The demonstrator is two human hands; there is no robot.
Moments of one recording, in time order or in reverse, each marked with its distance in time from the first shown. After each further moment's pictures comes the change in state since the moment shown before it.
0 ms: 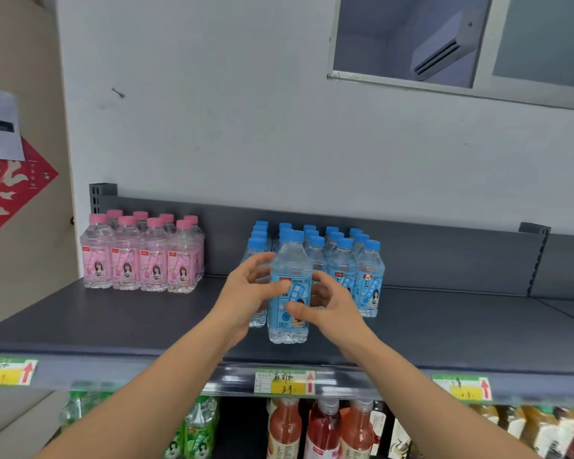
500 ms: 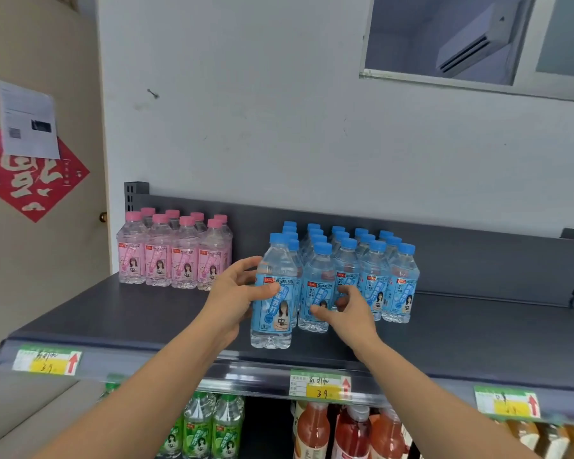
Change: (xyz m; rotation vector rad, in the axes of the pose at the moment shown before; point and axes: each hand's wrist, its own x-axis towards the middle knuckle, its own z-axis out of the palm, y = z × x) left_hand -0.007 0.008 -0.059 -0.045 0.108 -0.072; right_hand 0.040 0.045 0.026 -0.298 0.244 0.195
